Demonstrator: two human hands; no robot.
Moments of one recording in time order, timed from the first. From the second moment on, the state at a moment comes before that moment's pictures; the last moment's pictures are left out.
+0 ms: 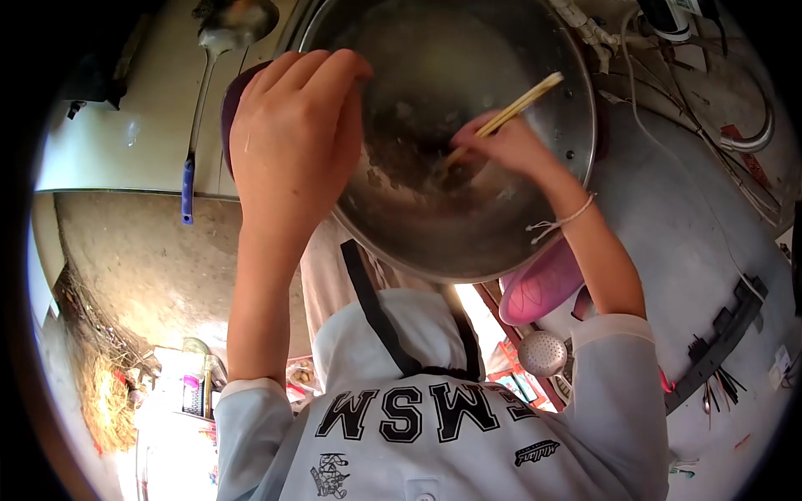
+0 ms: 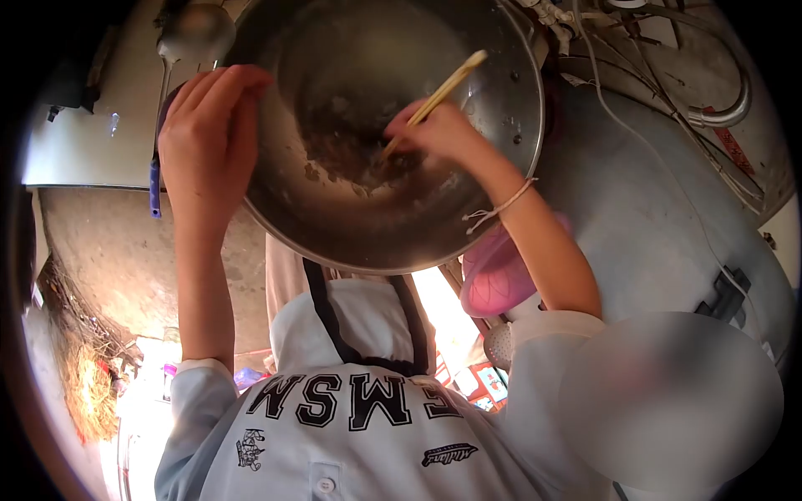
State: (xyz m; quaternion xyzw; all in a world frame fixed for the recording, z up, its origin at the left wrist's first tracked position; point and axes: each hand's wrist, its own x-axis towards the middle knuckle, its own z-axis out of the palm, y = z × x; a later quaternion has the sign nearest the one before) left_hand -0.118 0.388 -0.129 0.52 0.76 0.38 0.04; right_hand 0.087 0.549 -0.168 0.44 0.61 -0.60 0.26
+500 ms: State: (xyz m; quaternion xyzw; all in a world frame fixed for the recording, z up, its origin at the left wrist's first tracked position) left_hand -0.118 0.387 -0.128 0.51 0.77 0.38 0.05; right_hand 0.086 0.546 -0.168 0.48 0.57 -0.63 0.21
